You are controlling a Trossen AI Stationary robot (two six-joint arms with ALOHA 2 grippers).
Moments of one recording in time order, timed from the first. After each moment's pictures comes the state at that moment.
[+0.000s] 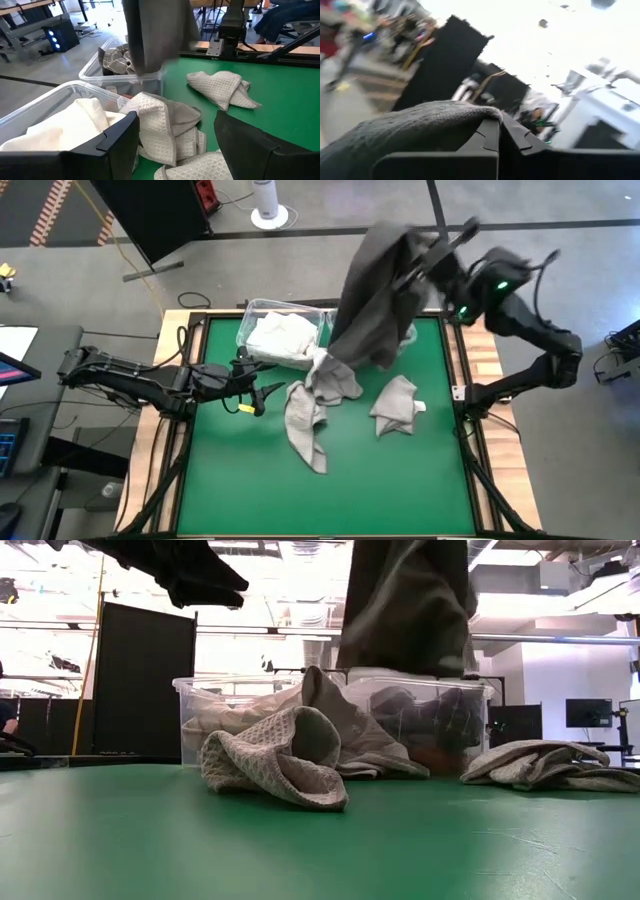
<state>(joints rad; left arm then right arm) -0.12 0.93 0.65 0.04 -0.51 -0.05 -0.21 1.25 1.69 -0.13 0.71 -0.77</state>
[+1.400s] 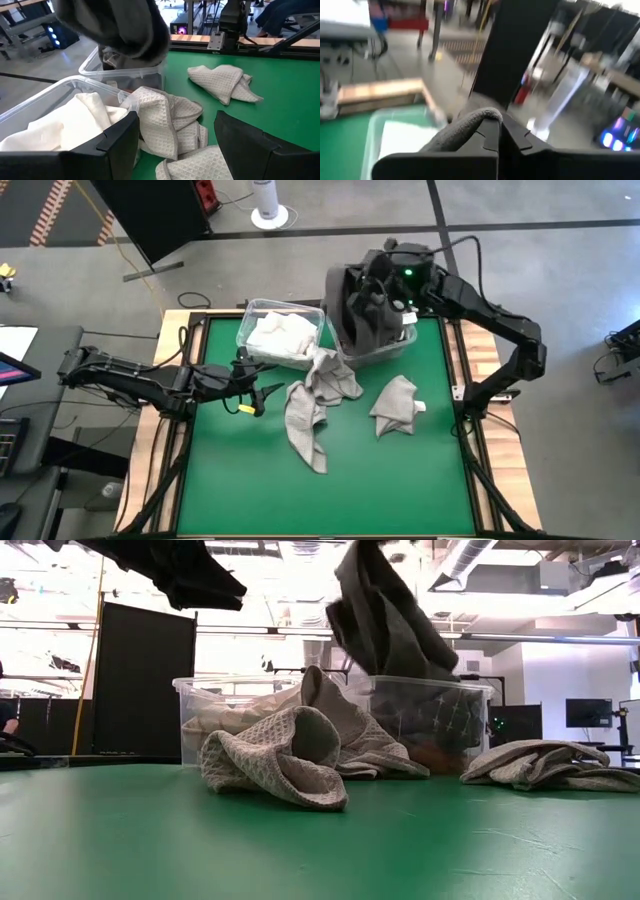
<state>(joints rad) -0.12 0.93 0.65 0.01 -0.51 -0.05 -0.37 1.51 1.78 -0.49 0.29 -0.21</state>
